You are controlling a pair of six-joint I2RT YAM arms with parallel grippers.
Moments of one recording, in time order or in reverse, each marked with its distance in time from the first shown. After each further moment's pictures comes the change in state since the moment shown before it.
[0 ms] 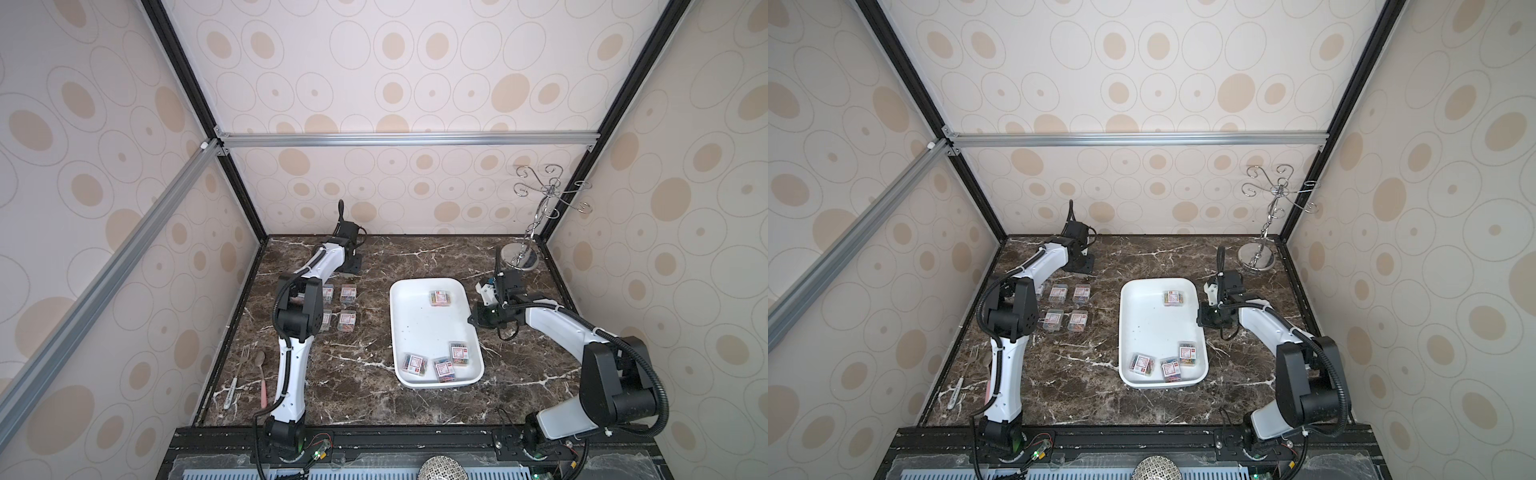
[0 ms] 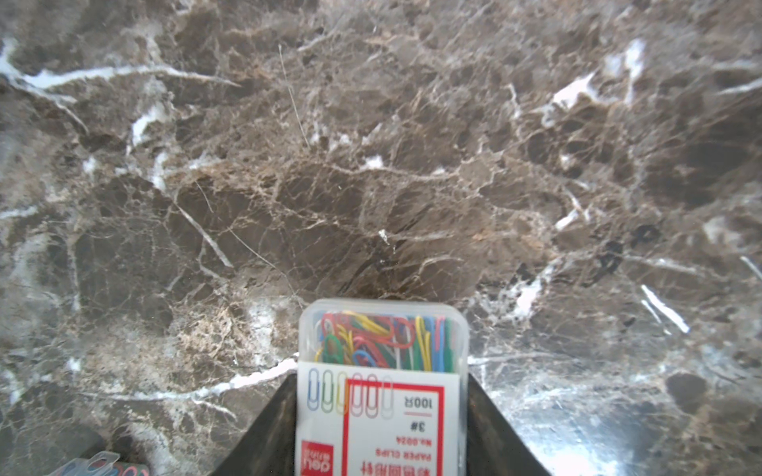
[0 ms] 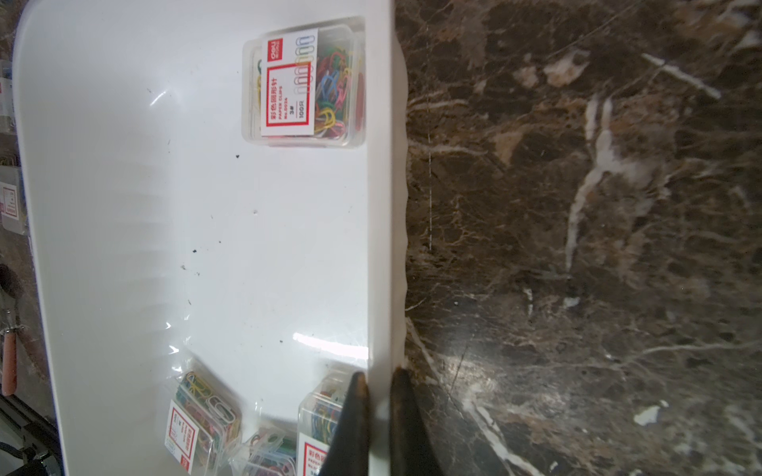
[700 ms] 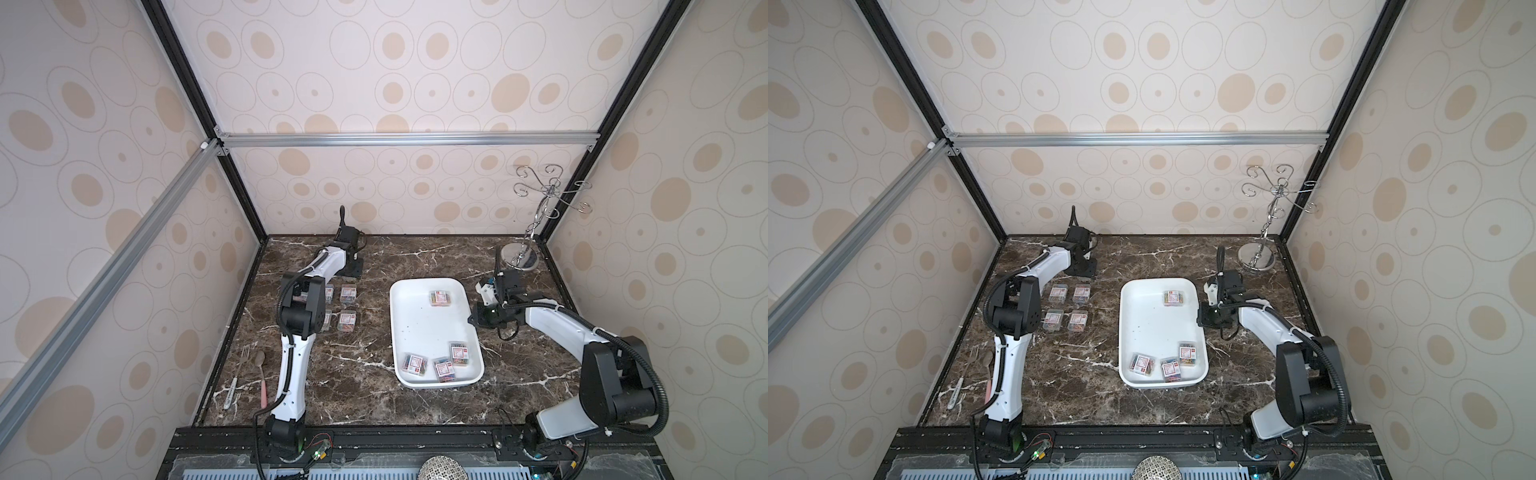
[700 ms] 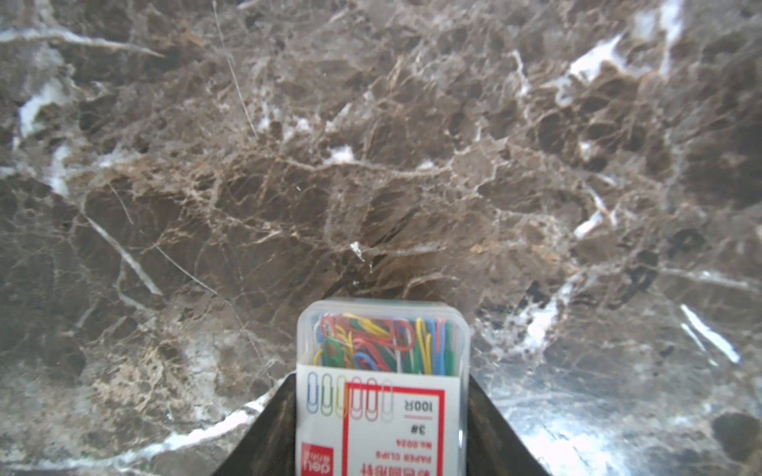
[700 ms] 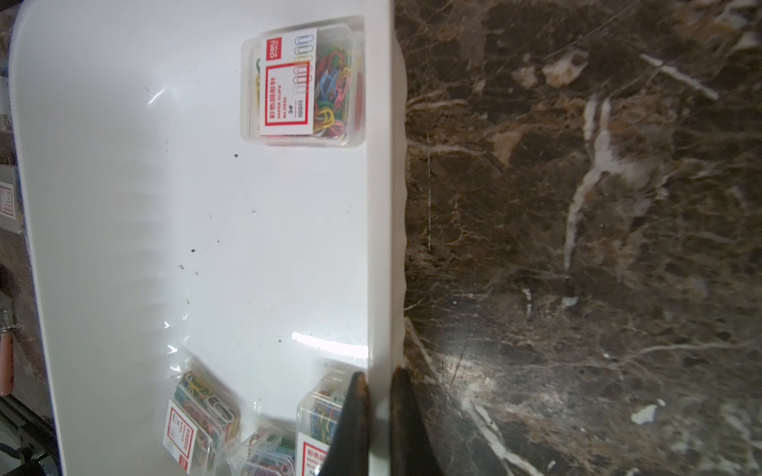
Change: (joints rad) left arm 0.003 0.062 0.000 0.053 0.053 0.005; right arm 0.000 0.001 0.003 -0.006 0.003 -0.004
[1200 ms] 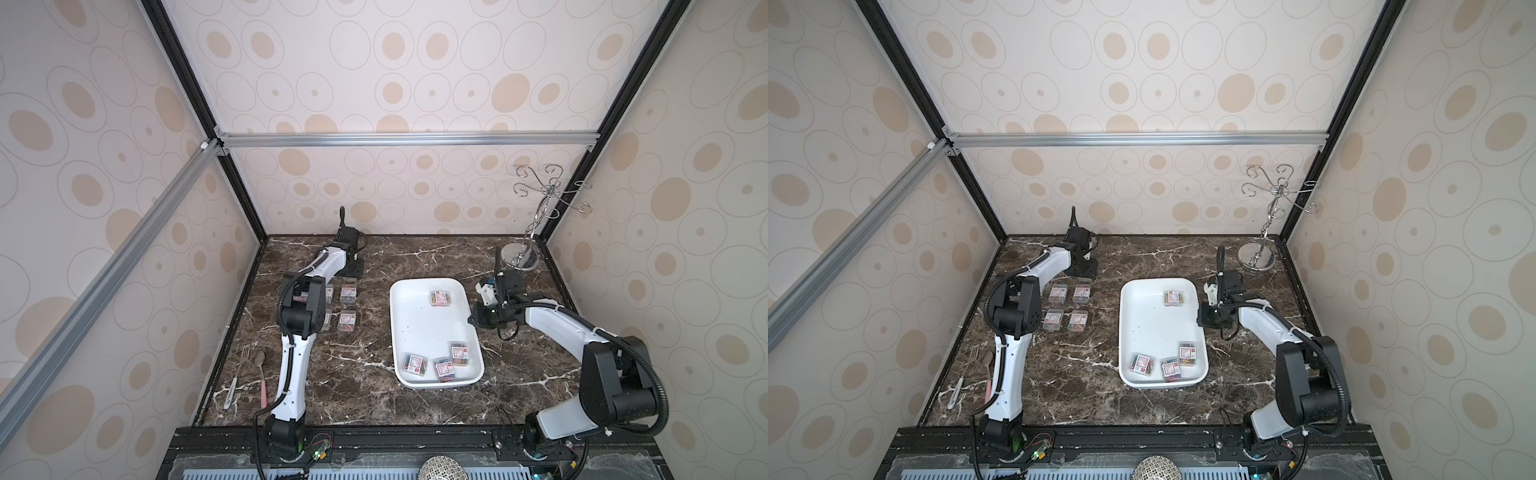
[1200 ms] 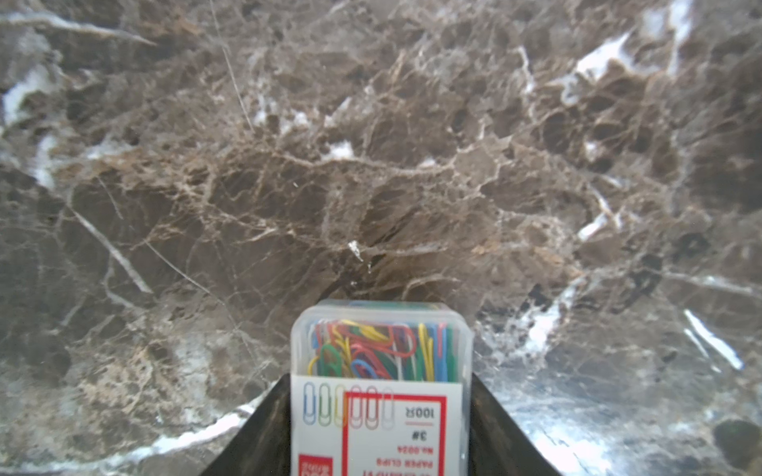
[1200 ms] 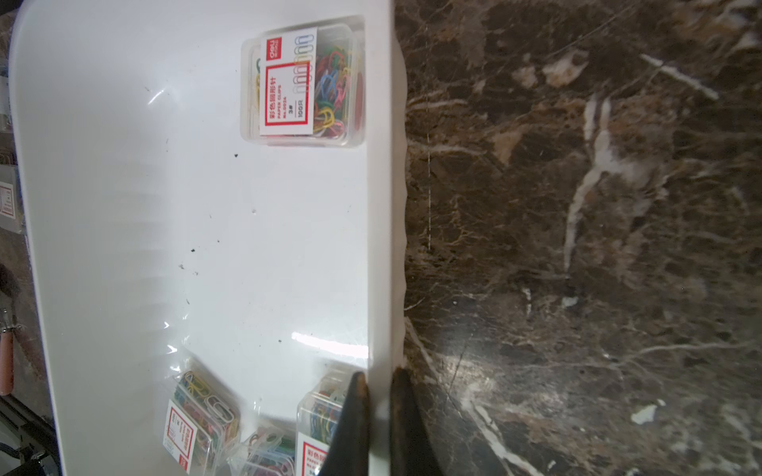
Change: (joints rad) left arm 0.000 0.005 0.000 0.000 -0.003 -0.019; right arm 0.000 0.000 0.000 0.000 0.000 0.000
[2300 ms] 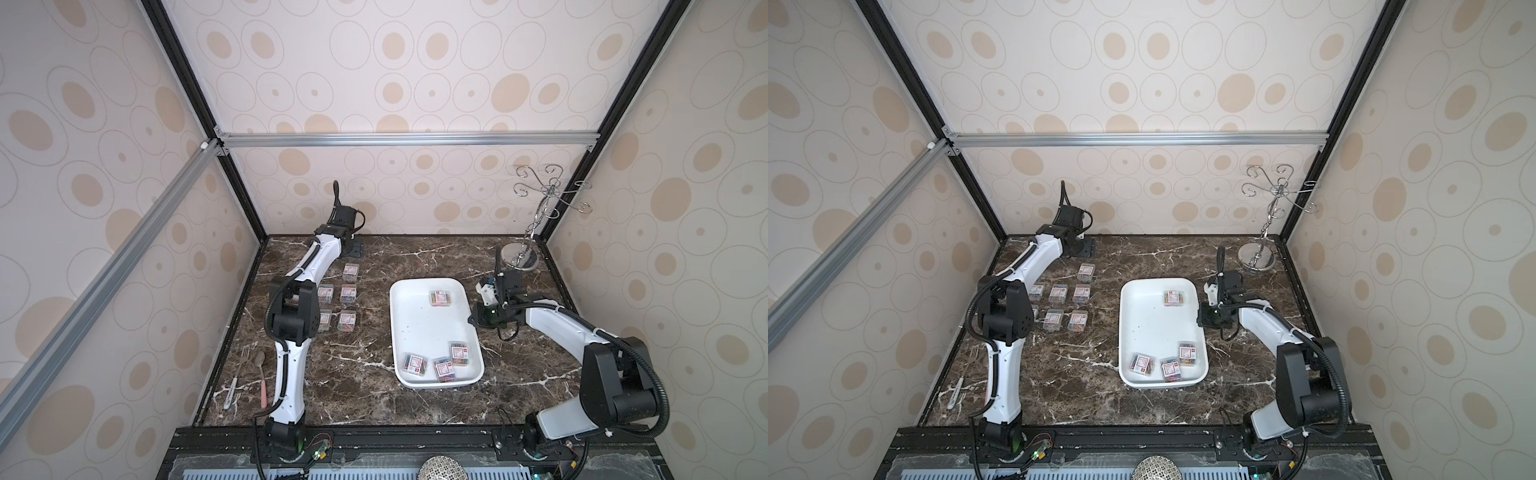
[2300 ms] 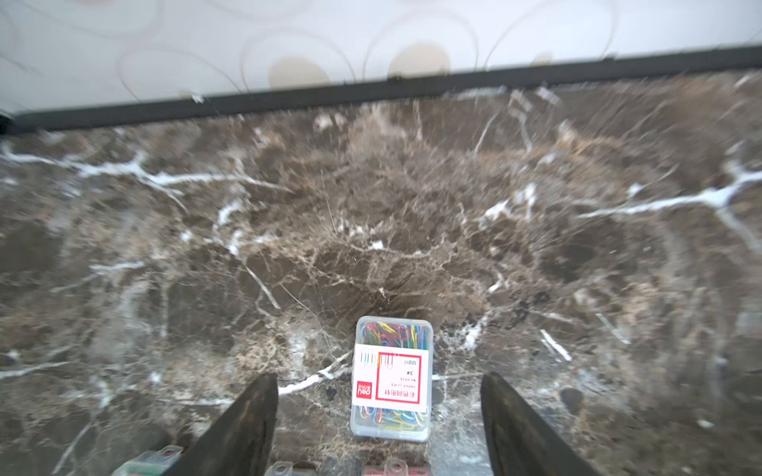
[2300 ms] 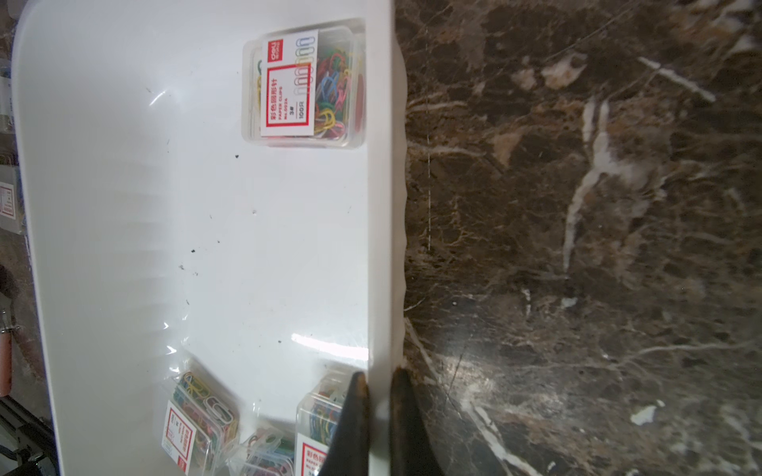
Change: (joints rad) left arm -0.007 -0.161 0.100 -0.056 -0.056 -0.016; right arm 0.000 -0.009 -0.008 0.004 0.002 -0.001
